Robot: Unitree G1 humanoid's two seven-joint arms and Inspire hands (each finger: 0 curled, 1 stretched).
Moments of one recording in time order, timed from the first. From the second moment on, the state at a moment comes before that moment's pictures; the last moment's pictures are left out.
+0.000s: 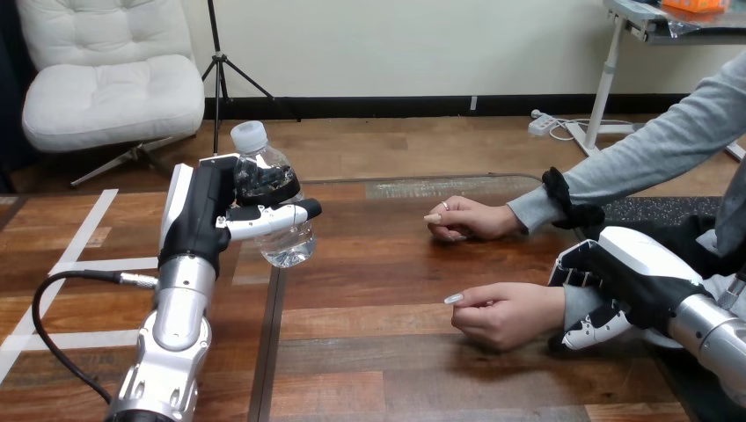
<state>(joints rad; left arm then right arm) -0.46 0.22 0.02 0.70 0.17 -0.23 0.12 -0.47 -0.66 0.25 0.99 -0.54 -0.60 0.04</state>
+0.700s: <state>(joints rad) -0.46 0.22 0.02 0.69 0.17 -0.23 0.12 -0.47 -0.66 0.25 0.99 -0.54 -0.60 0.04</state>
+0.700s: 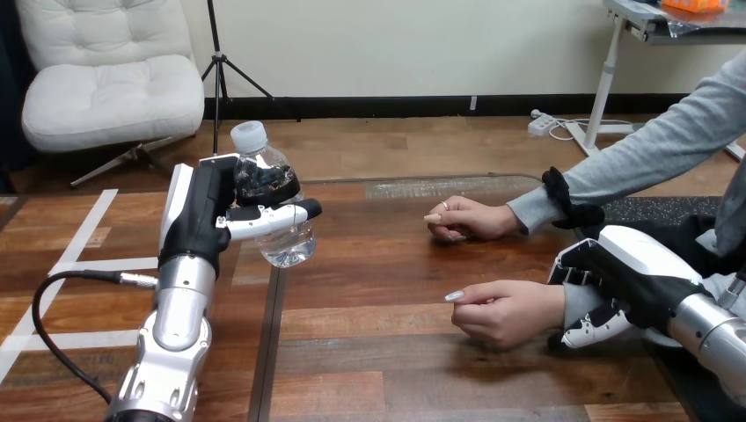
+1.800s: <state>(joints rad) -0.46 0.22 0.02 0.69 0.17 -0.23 0.12 -0.47 -0.66 0.25 0.97 -0.51 -0.60 0.02</state>
